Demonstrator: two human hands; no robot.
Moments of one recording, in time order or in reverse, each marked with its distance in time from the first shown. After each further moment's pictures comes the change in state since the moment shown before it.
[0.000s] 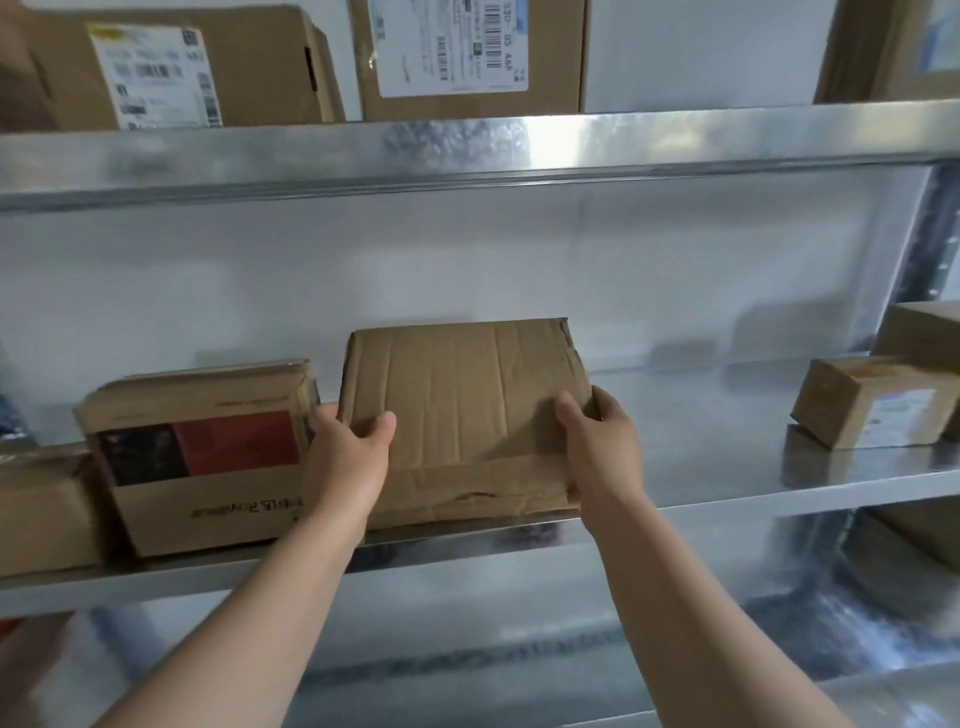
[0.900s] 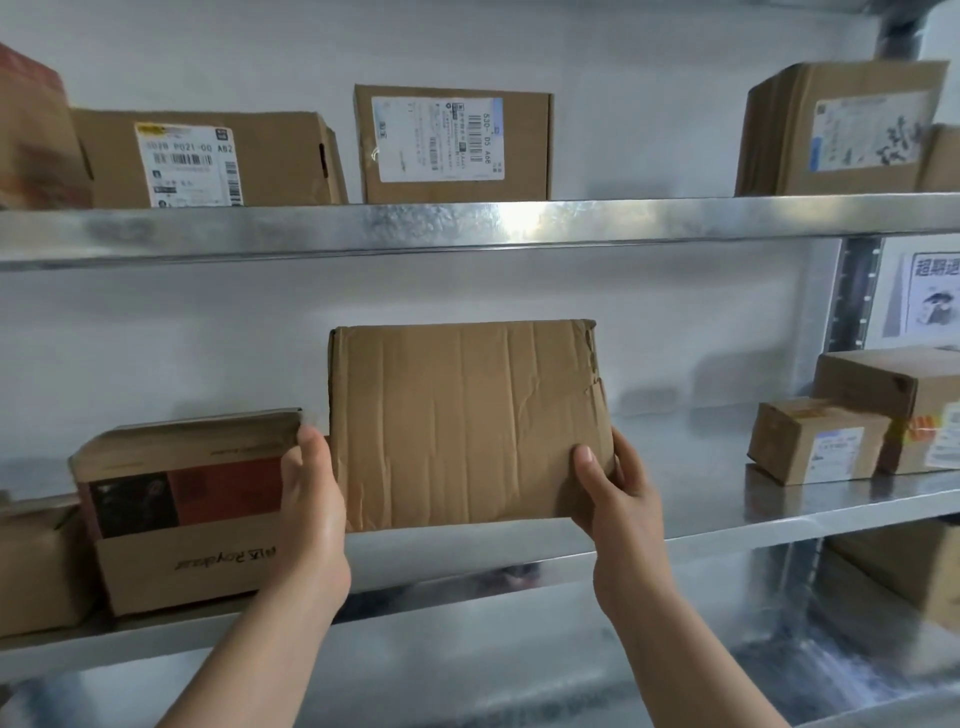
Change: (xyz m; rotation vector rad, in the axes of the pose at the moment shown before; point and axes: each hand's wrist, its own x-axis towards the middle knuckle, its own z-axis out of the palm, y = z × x) left_hand -0.030 0.016 -0.029 -0.636 -0.085 -0.143; right_hand -0.041 0.009 -0.039 0.501 -0.043 -0.167
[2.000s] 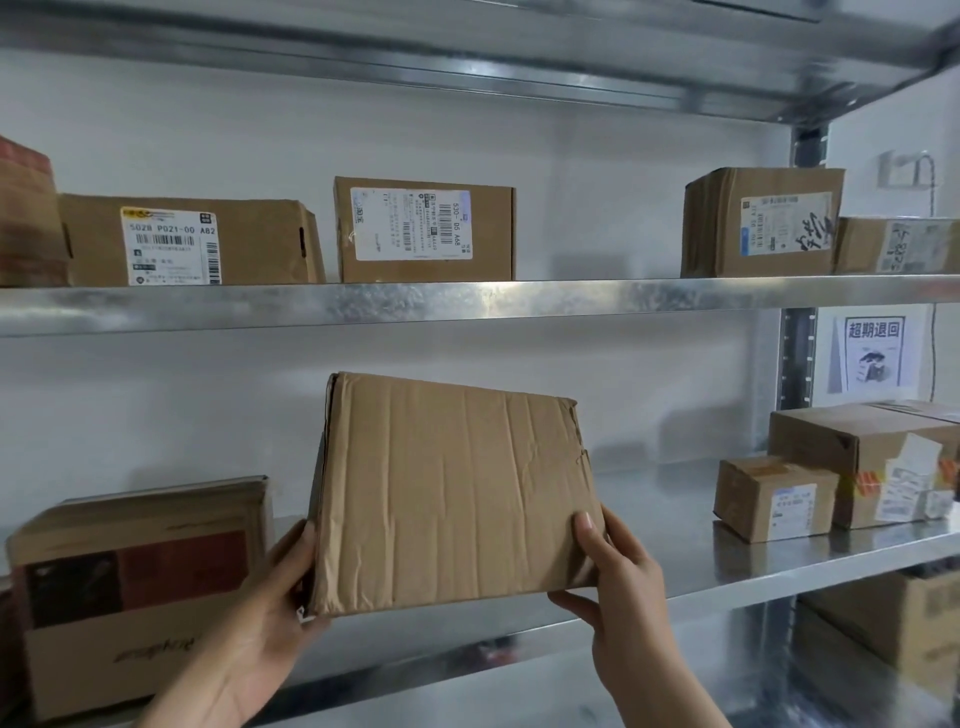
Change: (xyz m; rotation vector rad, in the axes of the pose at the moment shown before) left_hand 0.006 0.000 -0.032 -0.273 -0.459 -0.217; right_hand 0.005 -0.020 -0.021 0.062 0.057 0.138
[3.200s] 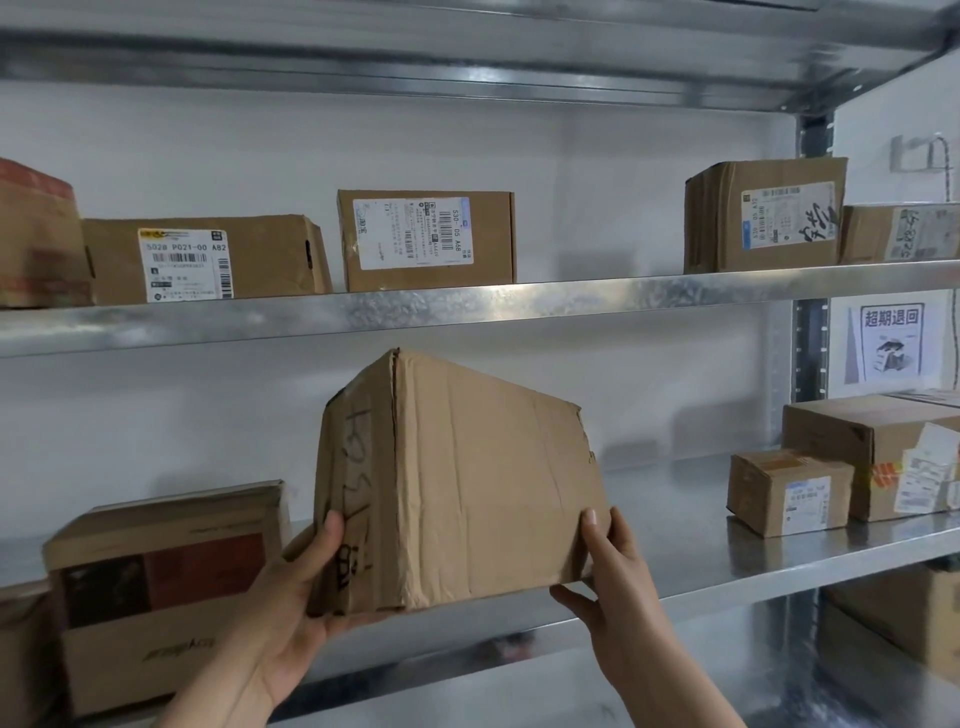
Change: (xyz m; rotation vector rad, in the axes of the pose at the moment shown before) left_hand -0.019 0.015 0.025 0.060 0.051 -0.020; right_hand 0.012 0.015 0.001 -0.050 -0.018 0.104
